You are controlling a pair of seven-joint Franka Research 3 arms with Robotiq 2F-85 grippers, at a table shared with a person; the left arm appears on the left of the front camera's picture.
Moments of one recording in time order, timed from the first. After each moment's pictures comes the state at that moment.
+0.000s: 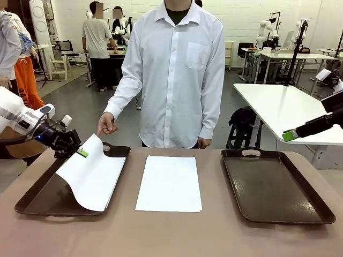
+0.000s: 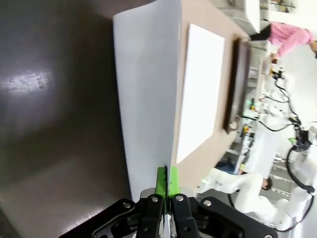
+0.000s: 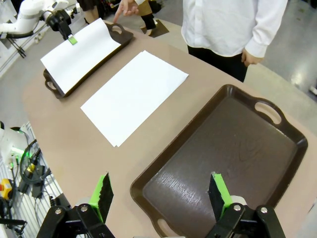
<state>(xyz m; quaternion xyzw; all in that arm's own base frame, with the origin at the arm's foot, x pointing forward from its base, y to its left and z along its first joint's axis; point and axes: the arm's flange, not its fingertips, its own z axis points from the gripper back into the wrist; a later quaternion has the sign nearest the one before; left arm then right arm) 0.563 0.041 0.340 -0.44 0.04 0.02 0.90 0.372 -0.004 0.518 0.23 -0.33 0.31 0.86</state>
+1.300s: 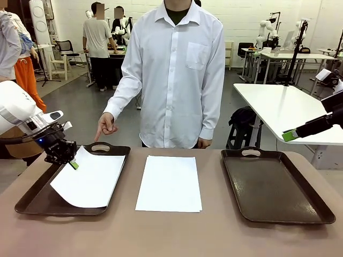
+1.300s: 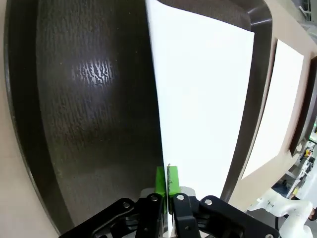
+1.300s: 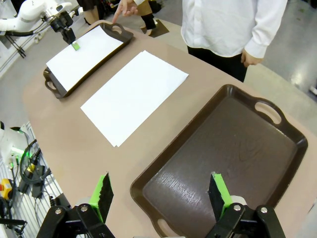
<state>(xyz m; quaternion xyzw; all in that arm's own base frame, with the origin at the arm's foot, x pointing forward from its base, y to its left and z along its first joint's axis) 0.569 0.040 0.334 -0.26 0.03 0.04 0.96 0.372 -0.004 0.518 0.23 -0.33 0.31 0.86</state>
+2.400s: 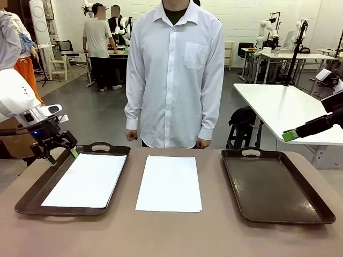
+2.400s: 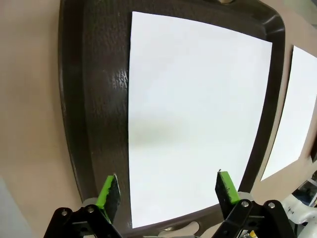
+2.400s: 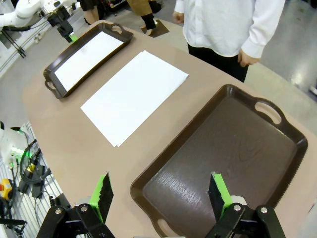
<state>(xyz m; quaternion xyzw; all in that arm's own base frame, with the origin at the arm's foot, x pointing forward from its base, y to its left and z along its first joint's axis) 0.570 0.046 0.361 -0.19 0.01 0.02 0.98 0.372 -0.004 0.518 0.23 -0.33 0.31 0.86</state>
